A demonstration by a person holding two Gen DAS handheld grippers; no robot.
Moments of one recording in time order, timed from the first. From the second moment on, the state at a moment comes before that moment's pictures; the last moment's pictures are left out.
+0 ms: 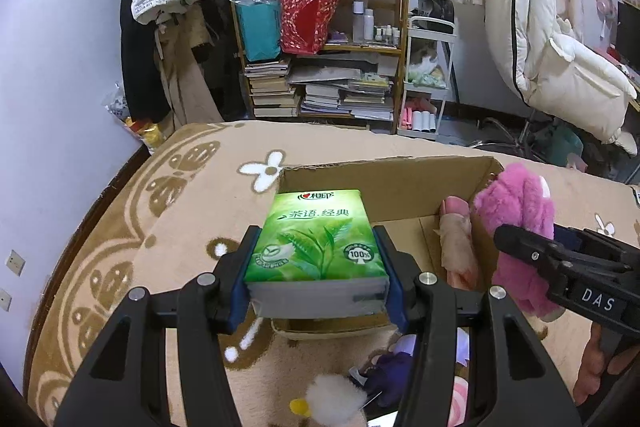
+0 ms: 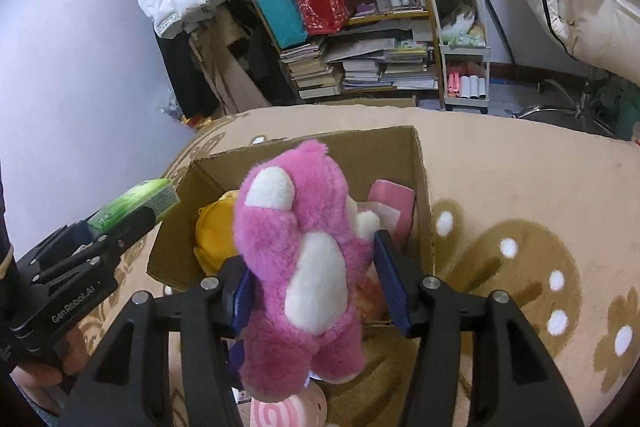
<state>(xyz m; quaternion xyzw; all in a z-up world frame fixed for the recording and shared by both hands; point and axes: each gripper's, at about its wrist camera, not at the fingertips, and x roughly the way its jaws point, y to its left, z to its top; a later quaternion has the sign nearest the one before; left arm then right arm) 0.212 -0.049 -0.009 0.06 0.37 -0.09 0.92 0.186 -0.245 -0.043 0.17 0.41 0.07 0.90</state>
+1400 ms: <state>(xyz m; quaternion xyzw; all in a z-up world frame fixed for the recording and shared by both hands) 0.185 -0.007 -0.004 0.03 0.41 -0.04 0.91 0.140 -0.239 -0.026 0.13 0.41 0.09 0.90</state>
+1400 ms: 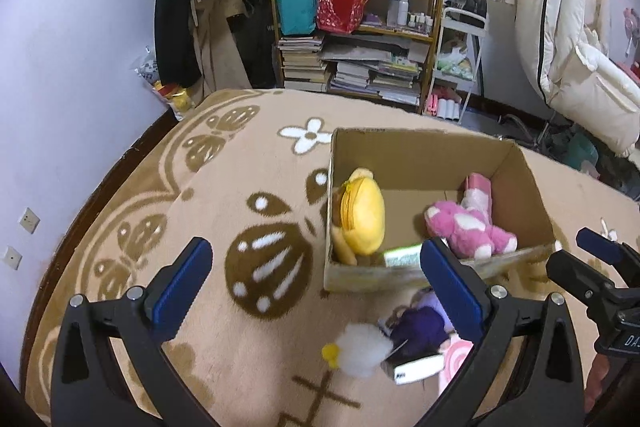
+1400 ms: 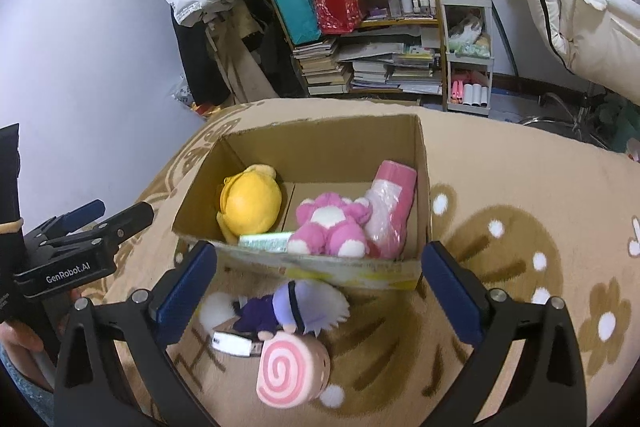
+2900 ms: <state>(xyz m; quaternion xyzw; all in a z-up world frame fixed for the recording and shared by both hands) 0.143 -0.011 -0.072 -0.03 0.51 -0.11 0.85 0.110 -0.210 -0.115 0.14 0.53 0.13 0.83</state>
